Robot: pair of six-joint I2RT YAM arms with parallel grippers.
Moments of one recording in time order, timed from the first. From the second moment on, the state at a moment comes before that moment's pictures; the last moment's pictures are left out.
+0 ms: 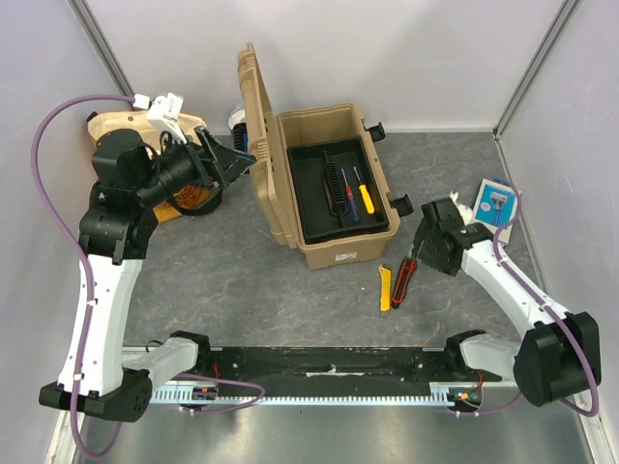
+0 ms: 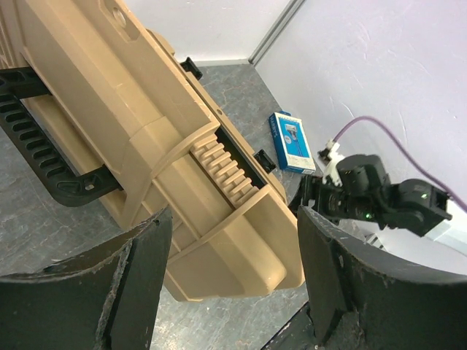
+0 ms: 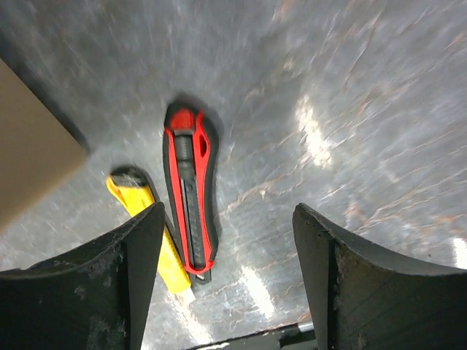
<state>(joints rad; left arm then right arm) -0.19 1.07 1.56 -0.63 0.51 -0.44 0.28 1.19 0.89 -0.82 0.29 0.67</state>
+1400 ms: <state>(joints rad) -0.19 1.05 1.56 -0.63 0.51 -0.45 0.39 1.39 0.73 -0.64 0.27 0.79</state>
